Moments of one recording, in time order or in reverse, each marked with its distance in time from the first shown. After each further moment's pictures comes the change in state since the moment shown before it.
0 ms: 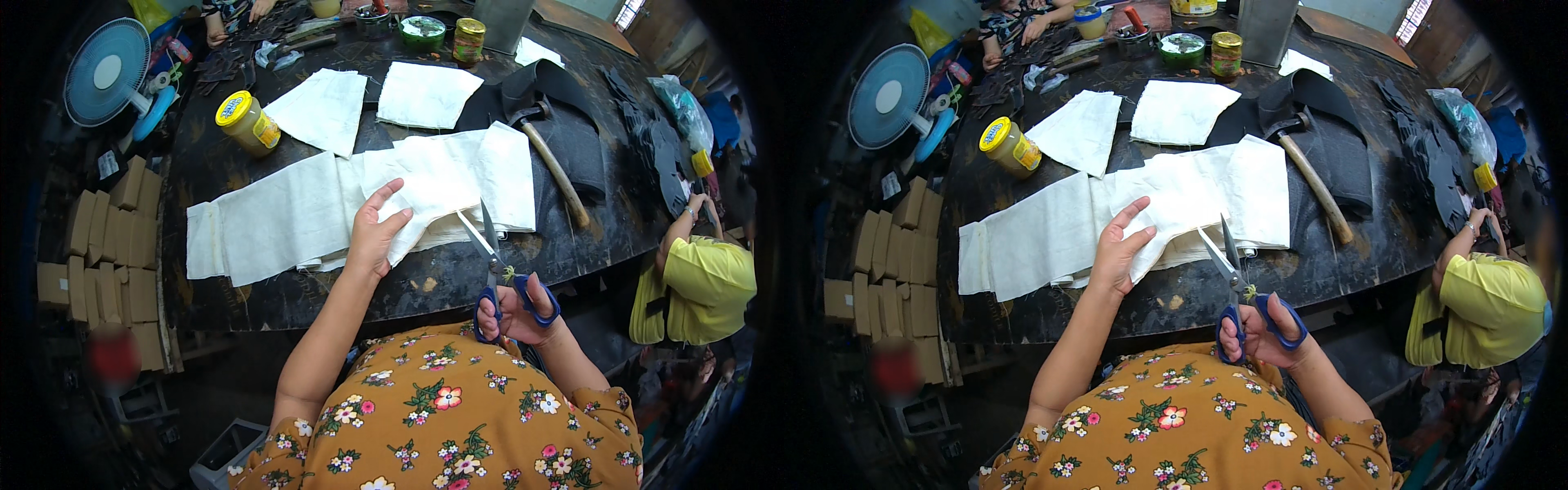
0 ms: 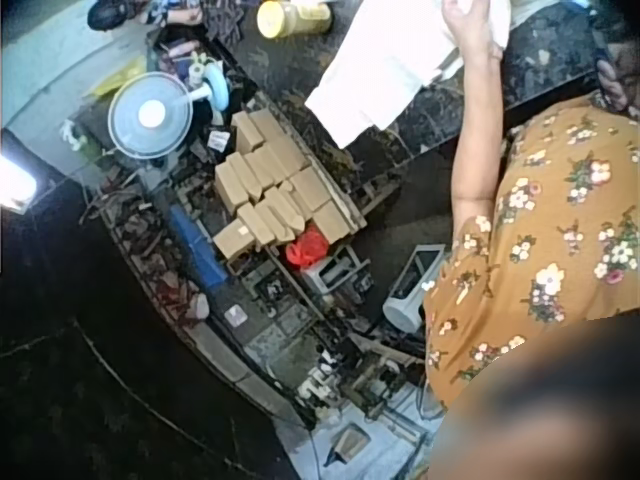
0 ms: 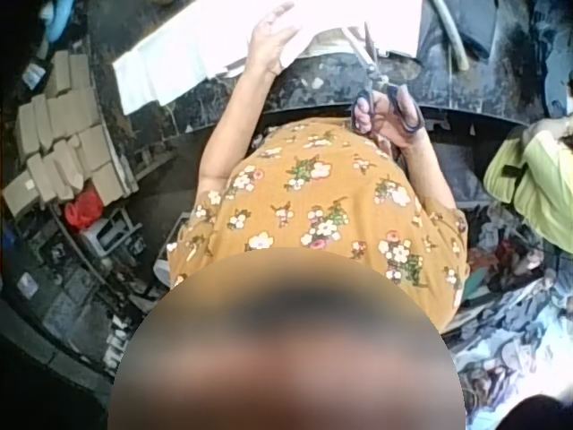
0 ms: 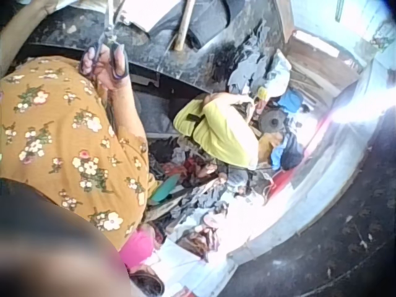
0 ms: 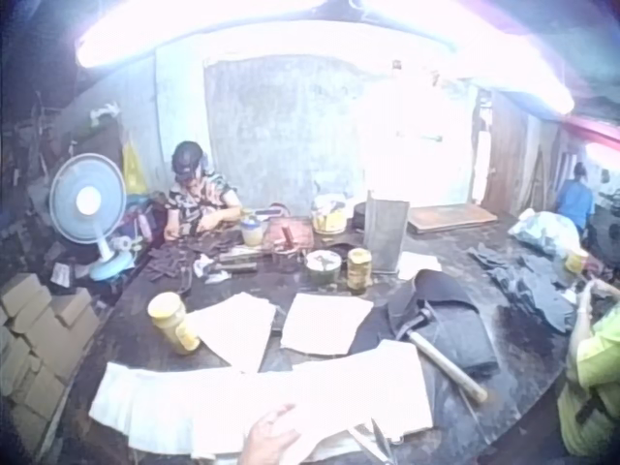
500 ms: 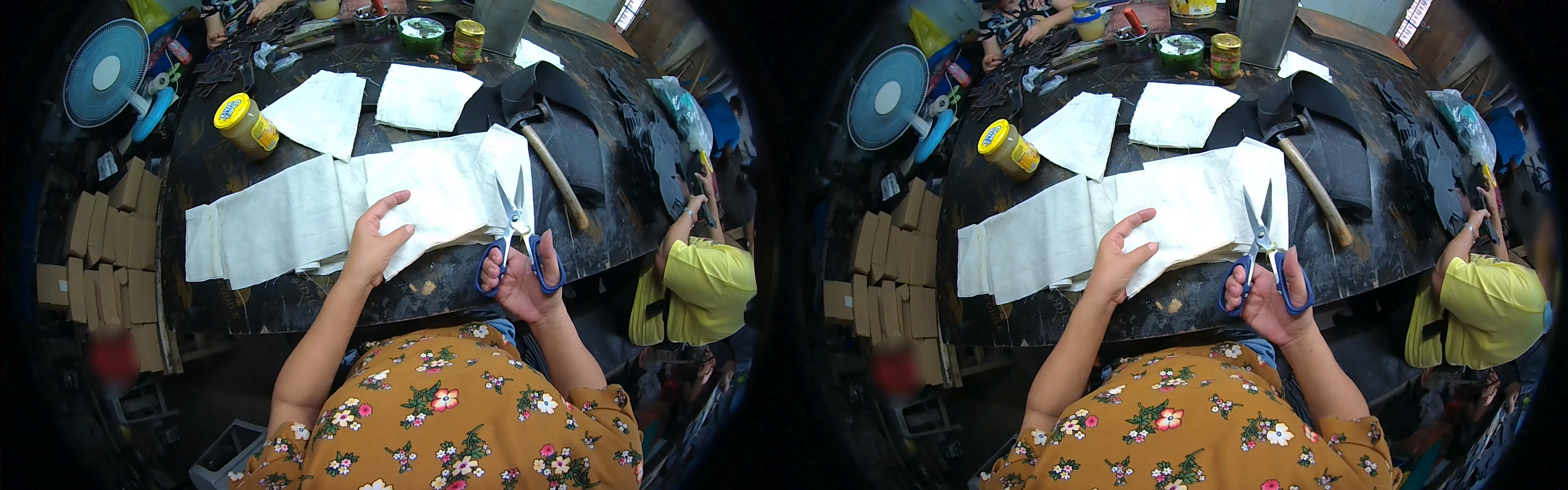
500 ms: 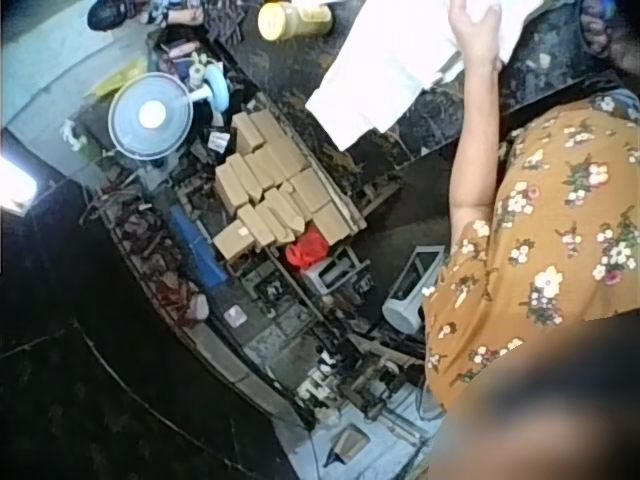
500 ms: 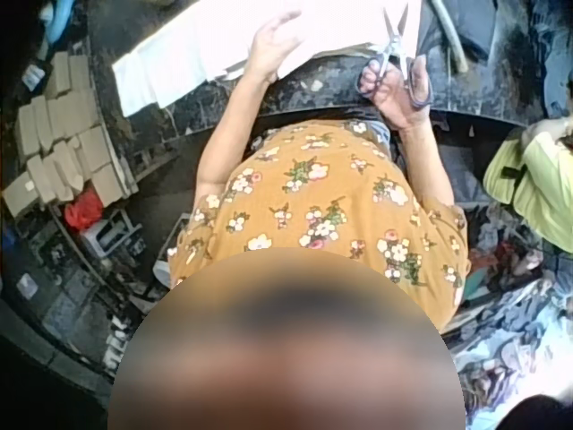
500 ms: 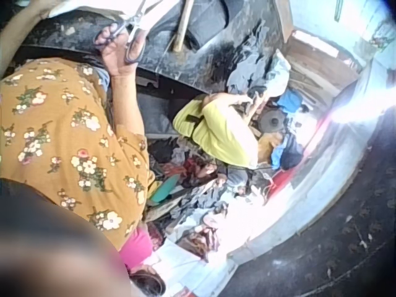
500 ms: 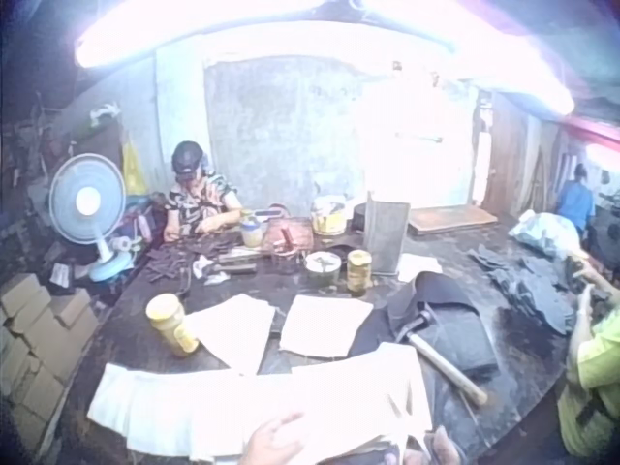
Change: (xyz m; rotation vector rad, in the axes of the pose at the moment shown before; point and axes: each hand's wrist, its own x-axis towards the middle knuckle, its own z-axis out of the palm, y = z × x) left_hand -0.008 0.002 -0.004 0.356 -0.049 0.106; right_hand 0.034 -0.030 0.004 0.123 0.169 -0.313
